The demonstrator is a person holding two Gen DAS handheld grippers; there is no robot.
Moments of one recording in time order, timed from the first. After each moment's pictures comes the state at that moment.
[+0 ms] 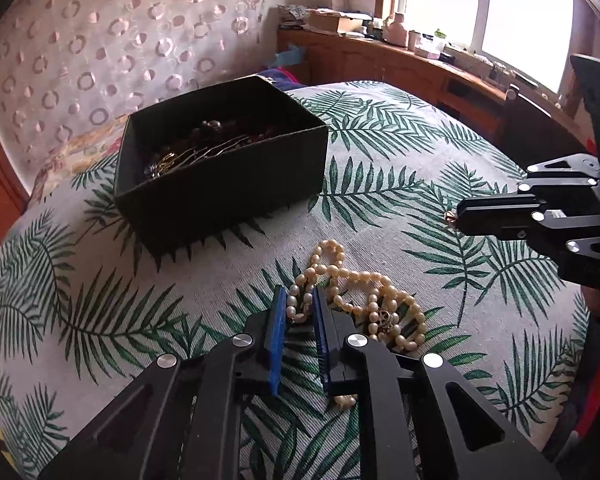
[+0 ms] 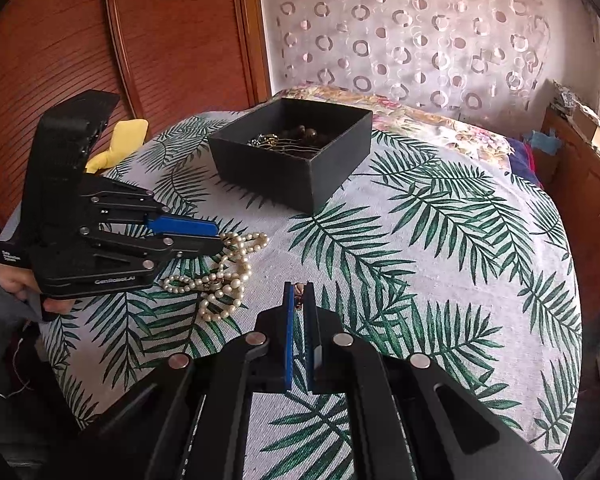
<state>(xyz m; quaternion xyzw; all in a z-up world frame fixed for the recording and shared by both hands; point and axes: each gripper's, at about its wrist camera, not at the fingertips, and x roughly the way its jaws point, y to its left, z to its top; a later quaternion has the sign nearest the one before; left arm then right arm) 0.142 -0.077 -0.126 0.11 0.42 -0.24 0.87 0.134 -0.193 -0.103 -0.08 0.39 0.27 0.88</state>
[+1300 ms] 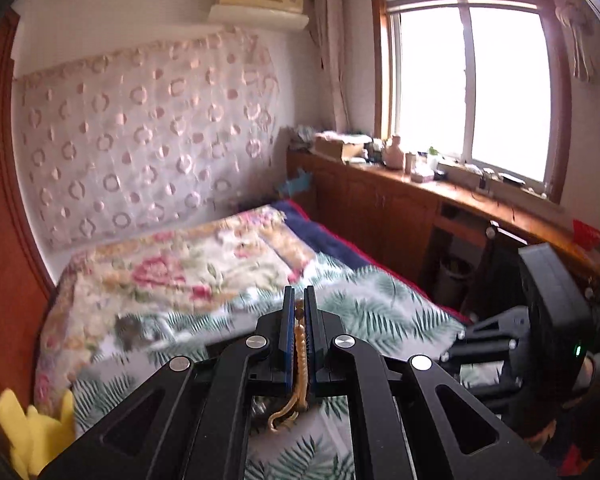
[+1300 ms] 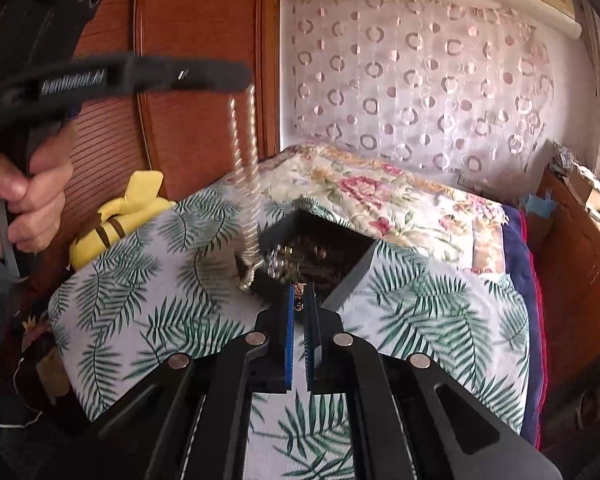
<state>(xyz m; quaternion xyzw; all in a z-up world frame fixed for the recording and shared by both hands) 0.139 -0.063 0.097 0.06 0.22 -0.23 0.94 0.142 -0.167 0.005 -0.10 0.30 0.28 0.91</state>
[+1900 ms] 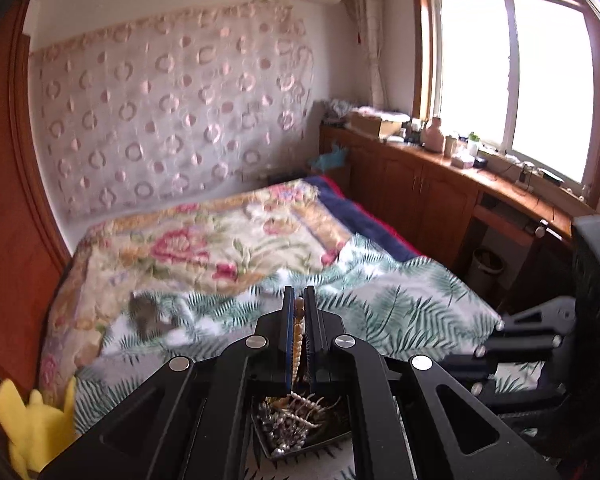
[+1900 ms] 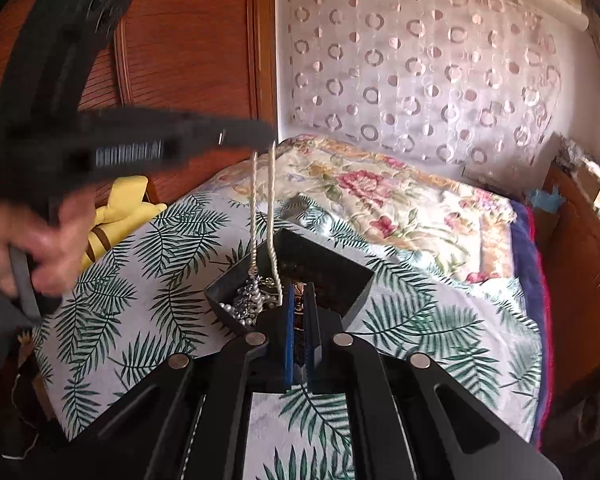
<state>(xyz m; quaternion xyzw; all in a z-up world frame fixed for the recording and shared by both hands) 0.234 -0.050 0.044 0.05 0.29 -0.18 0.94 0.220 -0.142 -0.003 -0.09 0.33 0.28 0.90</state>
